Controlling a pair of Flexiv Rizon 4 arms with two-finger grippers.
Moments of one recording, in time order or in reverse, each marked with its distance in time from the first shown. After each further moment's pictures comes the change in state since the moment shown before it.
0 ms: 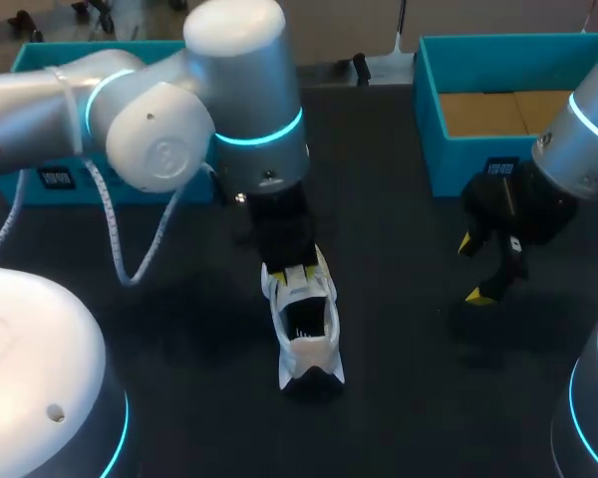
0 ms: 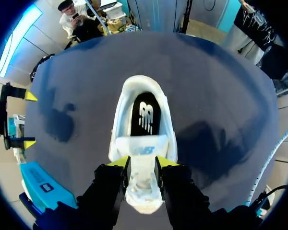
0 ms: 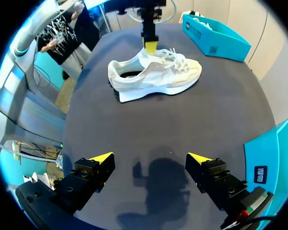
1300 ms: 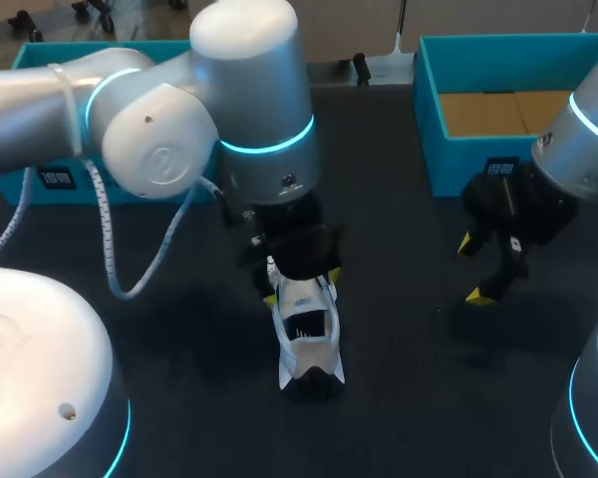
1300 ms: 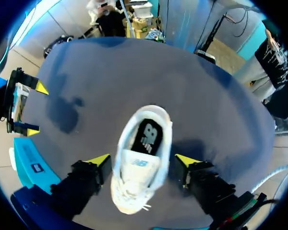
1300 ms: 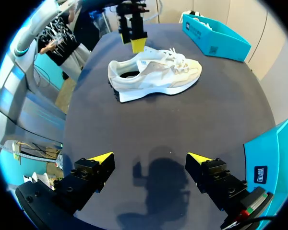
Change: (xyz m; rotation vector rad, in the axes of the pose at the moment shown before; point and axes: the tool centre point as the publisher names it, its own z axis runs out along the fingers) left arm 0.005 -0.038 -0.028 -0.045 0.018 -0.285; right arm 0.000 0.000 0.000 0.000 0.000 0.000
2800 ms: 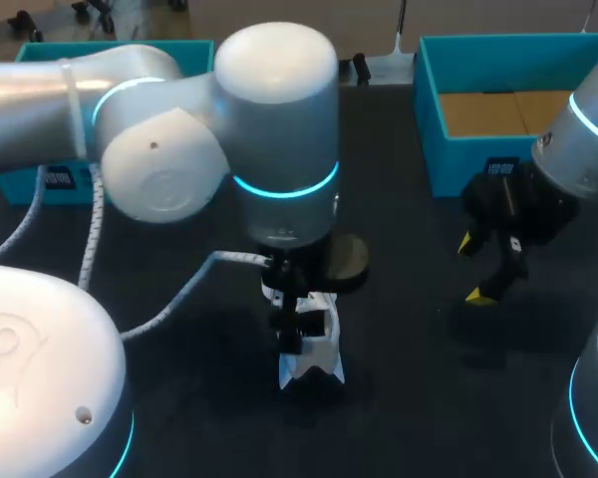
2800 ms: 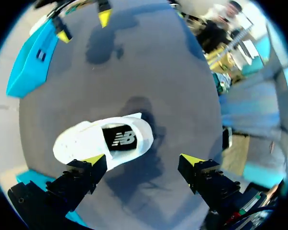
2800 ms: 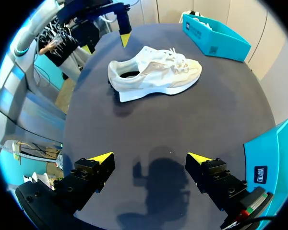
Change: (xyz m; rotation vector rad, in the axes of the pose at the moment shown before) left arm 0.031 -0.057 -0.004 -0.093 0.043 -1.089; right arm 0.000 0.000 0.000 0.000 0.000 0.000
